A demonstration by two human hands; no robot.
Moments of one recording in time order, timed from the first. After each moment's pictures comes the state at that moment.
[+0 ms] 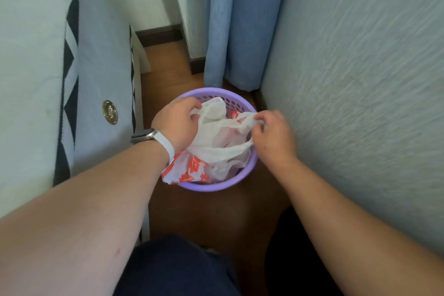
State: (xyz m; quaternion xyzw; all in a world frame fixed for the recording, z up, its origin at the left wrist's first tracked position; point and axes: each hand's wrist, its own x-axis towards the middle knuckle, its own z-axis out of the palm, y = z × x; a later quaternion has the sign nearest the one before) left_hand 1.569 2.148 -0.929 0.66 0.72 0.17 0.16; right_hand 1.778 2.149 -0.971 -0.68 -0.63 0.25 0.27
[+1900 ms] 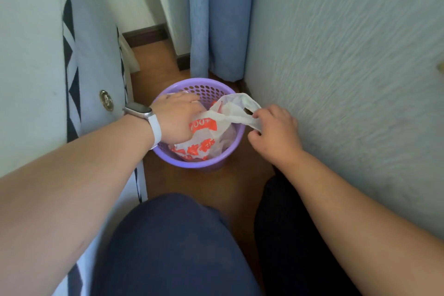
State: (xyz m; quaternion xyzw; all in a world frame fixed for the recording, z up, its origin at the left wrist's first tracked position) left_hand 1.582 2.125 -0.885 0.83 0.53 -0.14 0.11; right_hand 1.822 2.091 -0.947 -0.65 -0.73 0.13 0.17
